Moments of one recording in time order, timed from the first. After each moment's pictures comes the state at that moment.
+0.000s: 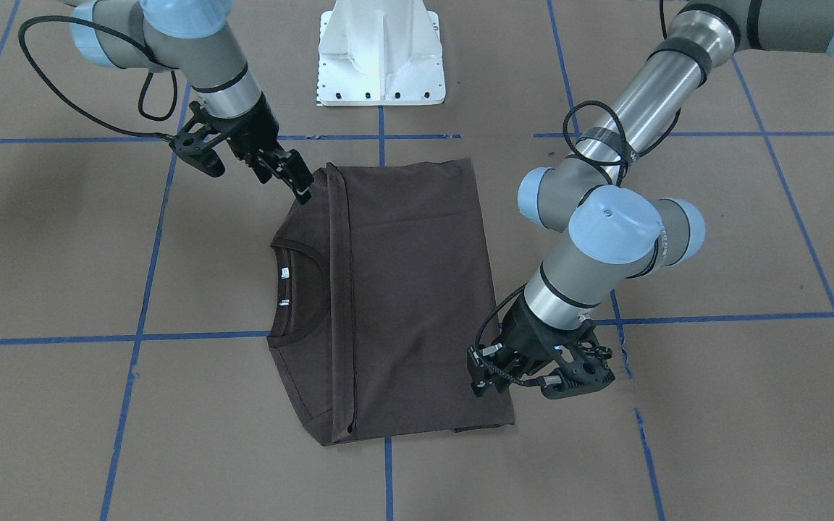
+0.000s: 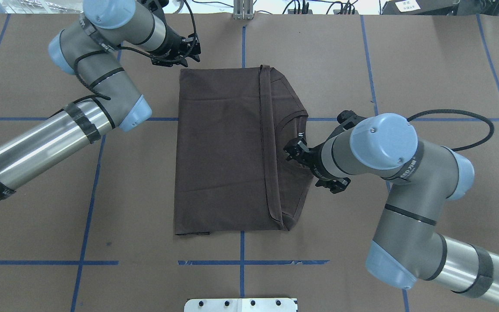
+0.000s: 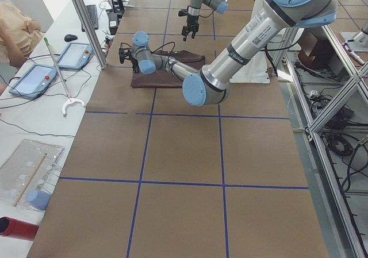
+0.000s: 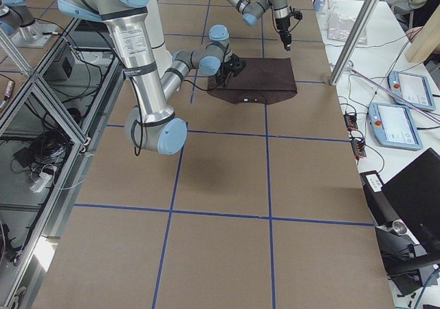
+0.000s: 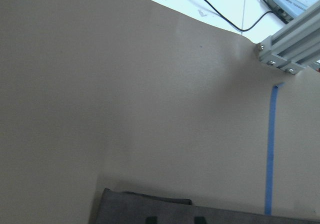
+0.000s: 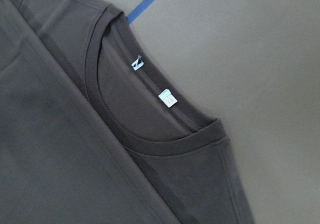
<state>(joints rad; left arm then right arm) -0.86 -2.37 -1.15 -2.33 -2.04 -1.38 0.50 -1.15 1.92 -1.38 1.81 1.93</state>
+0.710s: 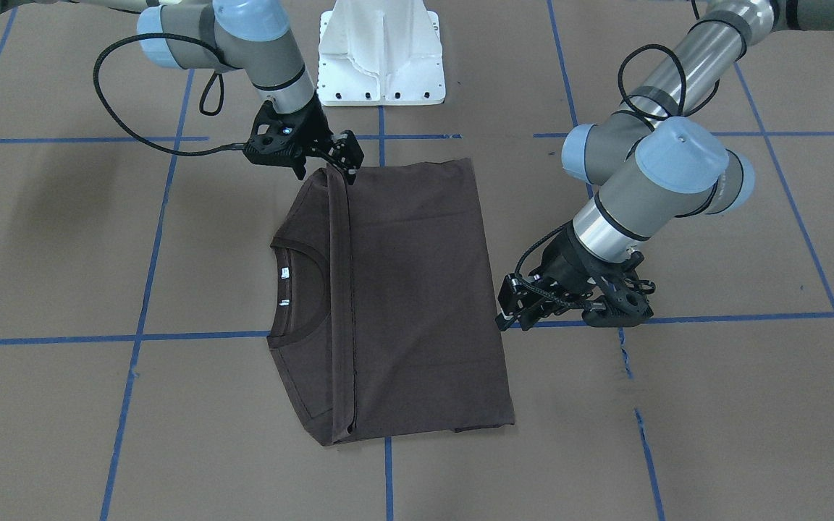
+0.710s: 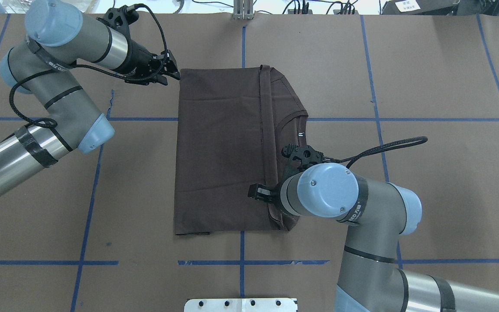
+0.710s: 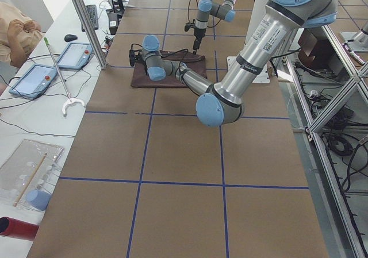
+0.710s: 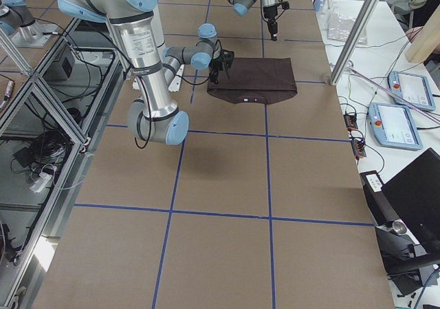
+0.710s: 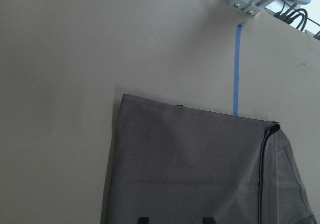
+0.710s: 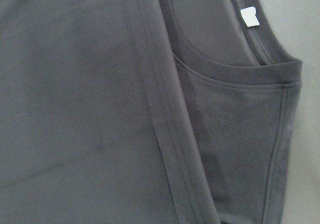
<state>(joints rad) -0.87 -2.20 -1.38 -2.32 -2.10 -1.38 0.33 -1.09 1.86 -1.40 1.67 1.58</state>
